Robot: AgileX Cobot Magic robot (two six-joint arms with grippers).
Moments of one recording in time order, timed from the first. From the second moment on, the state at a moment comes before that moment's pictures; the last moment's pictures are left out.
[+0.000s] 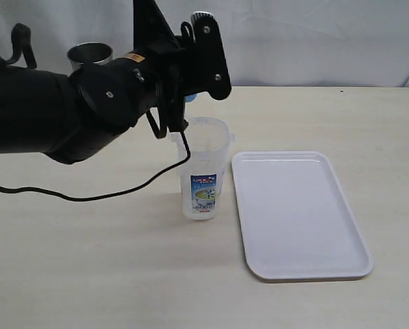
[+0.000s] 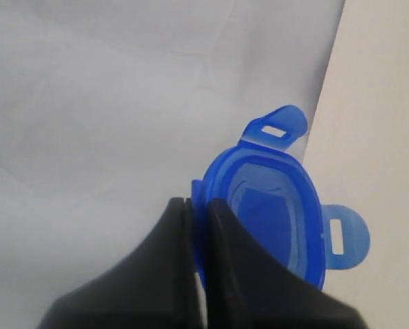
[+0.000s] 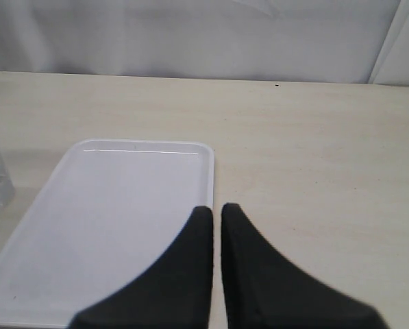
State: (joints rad) left arm -0.80 1.73 -1.09 -0.98 -0.52 2.04; right arm 0.05 0.00 0.00 -0.03 0.35 -0.01
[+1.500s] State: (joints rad) left arm -0.91 1.73 -1.02 -1.00 -0.68 2.05; right arm 0.05 0.00 0.00 -0.03 0.35 -0.01
